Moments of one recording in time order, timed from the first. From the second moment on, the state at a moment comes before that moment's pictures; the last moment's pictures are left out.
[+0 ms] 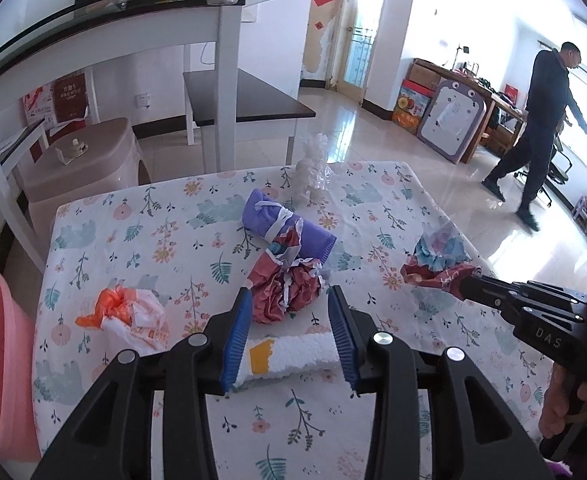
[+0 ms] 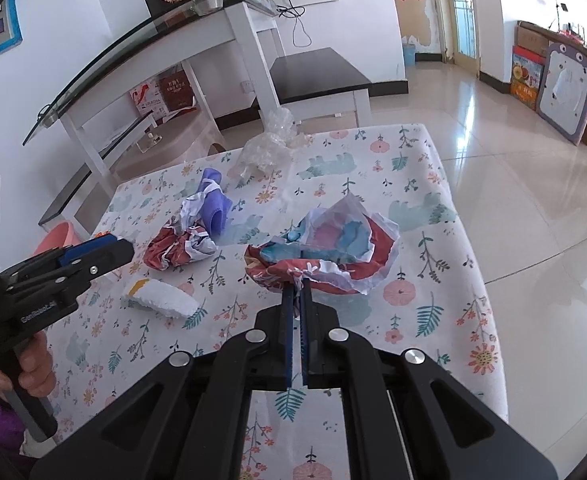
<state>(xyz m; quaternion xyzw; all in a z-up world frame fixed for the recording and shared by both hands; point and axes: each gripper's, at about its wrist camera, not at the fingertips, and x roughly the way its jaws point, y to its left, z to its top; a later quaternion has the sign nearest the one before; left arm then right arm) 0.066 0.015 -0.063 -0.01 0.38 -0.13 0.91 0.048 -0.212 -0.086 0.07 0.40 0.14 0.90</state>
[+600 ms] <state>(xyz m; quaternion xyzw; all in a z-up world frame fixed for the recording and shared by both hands) 0.125 0.024 -0.101 -0.02 0.43 -0.13 0.89 0.049 -0.206 -0.086 0.07 0.41 0.16 0.90</state>
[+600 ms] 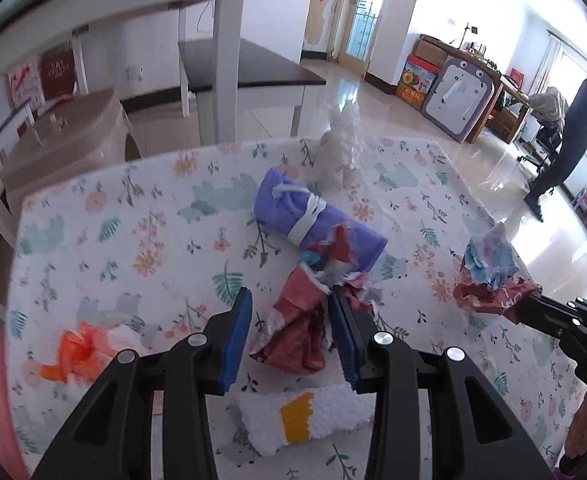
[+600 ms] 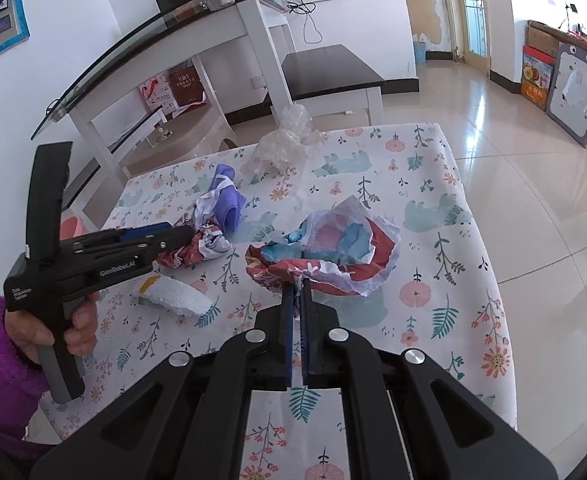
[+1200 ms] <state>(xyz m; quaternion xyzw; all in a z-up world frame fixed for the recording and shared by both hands) 0.080 0.019 -0.074 -0.02 0.37 -0.11 0.92 0.034 -0.204 -0.075 0.06 0.39 0.17 0.90</state>
